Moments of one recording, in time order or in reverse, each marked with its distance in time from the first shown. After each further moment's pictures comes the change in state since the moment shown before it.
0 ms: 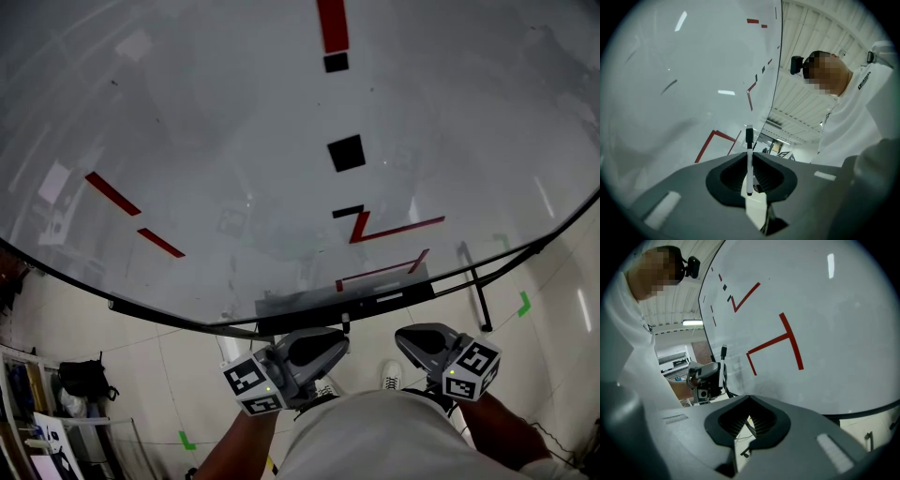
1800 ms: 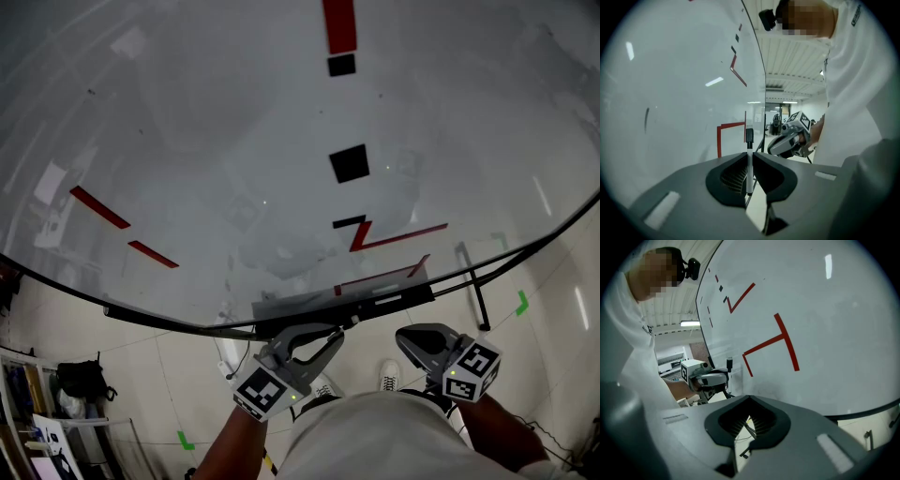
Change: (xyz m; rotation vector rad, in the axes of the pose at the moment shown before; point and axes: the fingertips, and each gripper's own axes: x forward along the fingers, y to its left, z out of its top) left arm 0.000 0.037 -0.030 0.441 0.317 0.182; right arm 0.002 -0.009 0.003 0.014 -0.008 -0.019
